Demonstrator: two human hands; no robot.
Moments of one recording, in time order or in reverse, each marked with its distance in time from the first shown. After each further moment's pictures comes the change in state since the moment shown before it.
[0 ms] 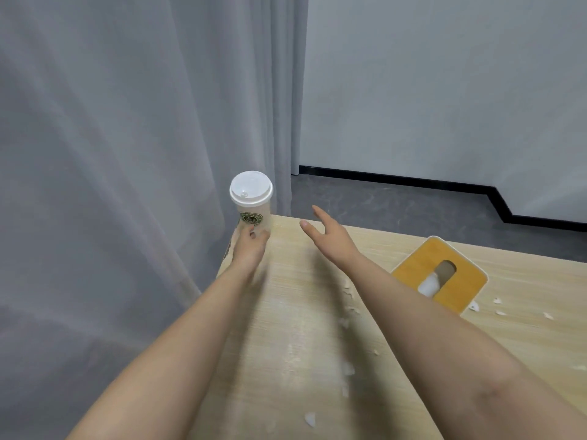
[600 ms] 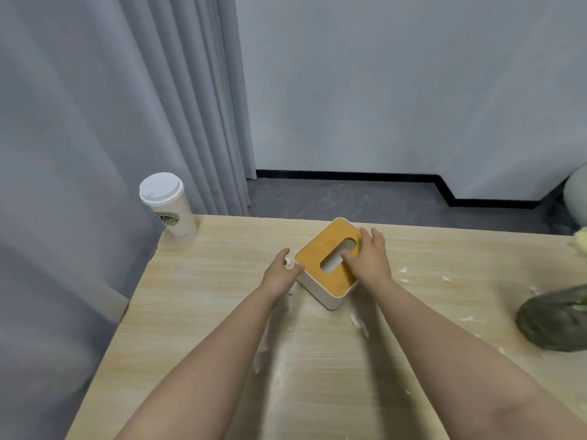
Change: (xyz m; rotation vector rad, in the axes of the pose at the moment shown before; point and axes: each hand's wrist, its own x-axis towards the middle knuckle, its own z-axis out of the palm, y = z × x) left_hand -0.124 -0.009 0.186 0.207 -0.366 -0.001; right_hand -0.101 0.151 -0.167 -0.348 0.324 0.296
